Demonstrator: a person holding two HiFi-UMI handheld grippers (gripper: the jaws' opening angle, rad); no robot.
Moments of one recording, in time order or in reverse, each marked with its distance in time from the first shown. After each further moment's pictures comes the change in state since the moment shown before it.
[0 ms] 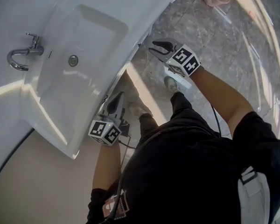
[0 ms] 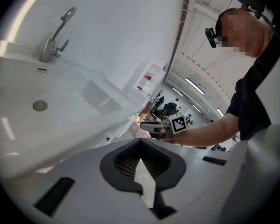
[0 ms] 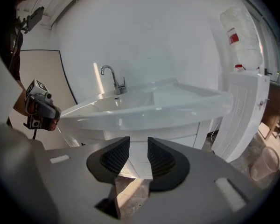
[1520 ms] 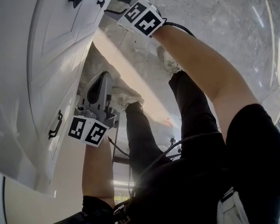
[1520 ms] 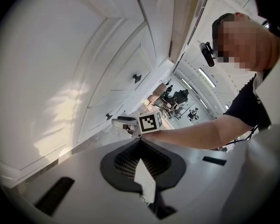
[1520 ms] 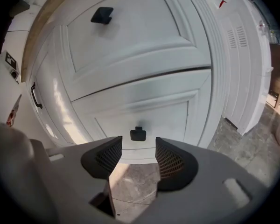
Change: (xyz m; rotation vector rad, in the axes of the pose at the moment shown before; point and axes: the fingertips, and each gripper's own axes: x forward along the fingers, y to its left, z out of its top) left arm 0.214 0.175 -0.277 -0.085 0.155 0.037; right arm 0.281 -0.124 -0.347 0.070 0.064 -0.045
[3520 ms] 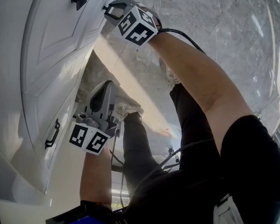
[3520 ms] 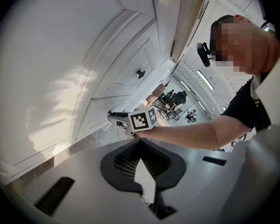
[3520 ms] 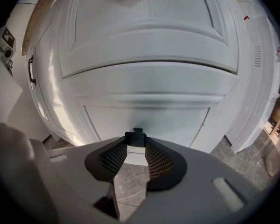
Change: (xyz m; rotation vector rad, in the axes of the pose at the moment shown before) left arm 0.009 0.016 -0.019 -0.015 -0.017 -0.029; right arm 0.034 -0.003 -0.007 -0.184 0.057 -0.078
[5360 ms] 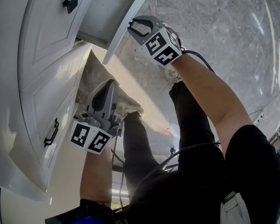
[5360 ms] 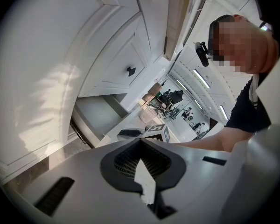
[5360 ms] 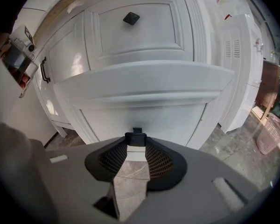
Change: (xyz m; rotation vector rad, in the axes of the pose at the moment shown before) left arm 0.009 -0.029 -0.002 0.028 0.005 -0.036; right arm -0.086 0.015 -0.074 0.082 0.043 -0.035
